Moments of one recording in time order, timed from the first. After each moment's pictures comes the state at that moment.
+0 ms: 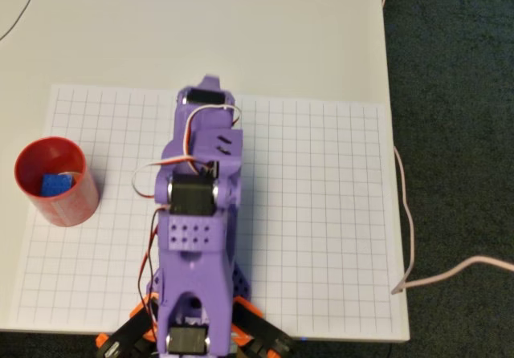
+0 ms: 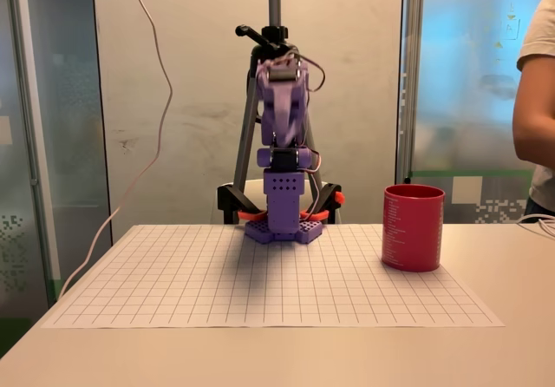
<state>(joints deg) 0.7 189.1 151.1 69.1 -0.1</state>
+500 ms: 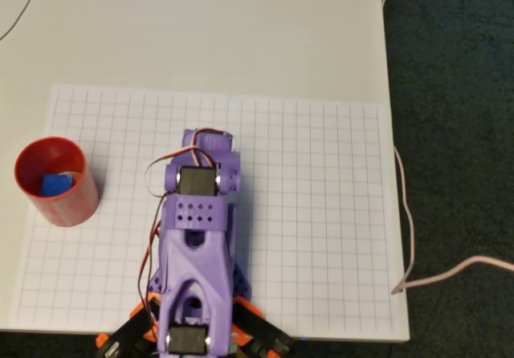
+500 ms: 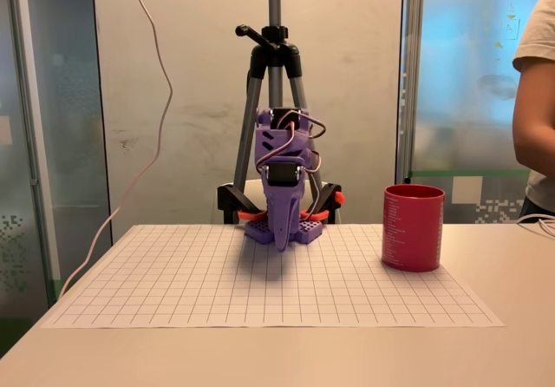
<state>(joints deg) 0.7 189.1 173.8 69.6 -0.2</state>
